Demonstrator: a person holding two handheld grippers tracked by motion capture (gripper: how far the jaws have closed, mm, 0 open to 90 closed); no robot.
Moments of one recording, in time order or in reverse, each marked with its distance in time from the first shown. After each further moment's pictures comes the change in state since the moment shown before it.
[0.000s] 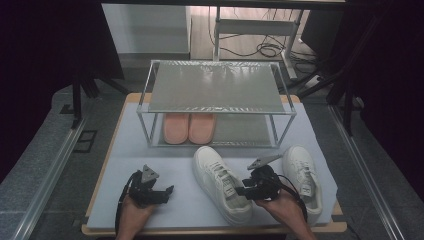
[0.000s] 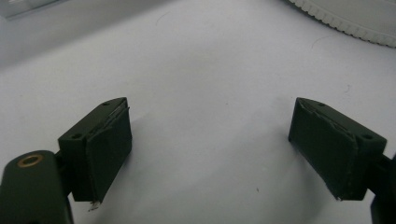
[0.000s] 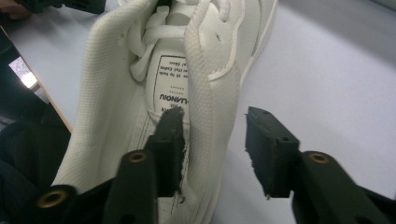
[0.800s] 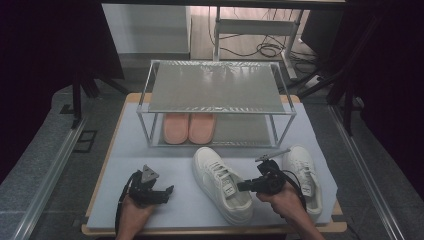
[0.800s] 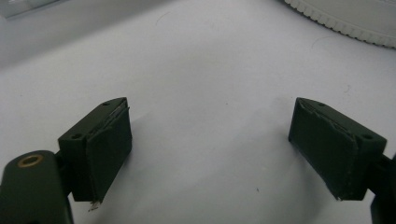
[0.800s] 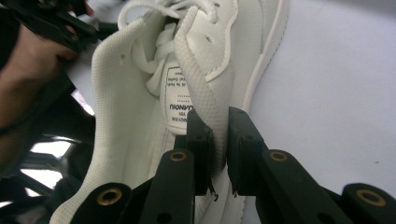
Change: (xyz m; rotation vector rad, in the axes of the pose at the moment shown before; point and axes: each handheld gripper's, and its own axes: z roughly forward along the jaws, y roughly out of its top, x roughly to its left) left arm 0.000 0.000 0.000 0.001 0.000 0.002; right arm -0.025 -0.003 0.000 -0.043 0.212 0.229
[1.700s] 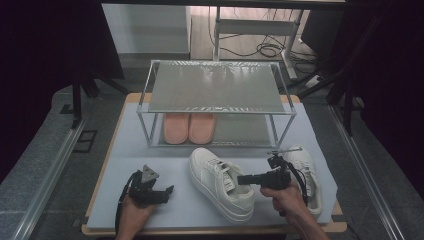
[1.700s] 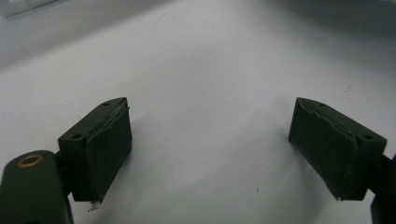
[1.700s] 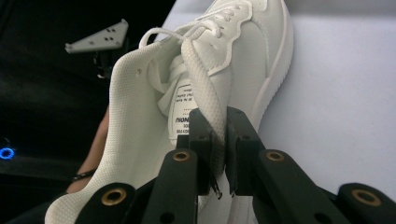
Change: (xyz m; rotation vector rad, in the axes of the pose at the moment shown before) left arm 0.000 0.000 0.000 -0.003 -0.002 -0.003; right arm -0.013 0.002 -0.016 -0.131 0.248 0.186
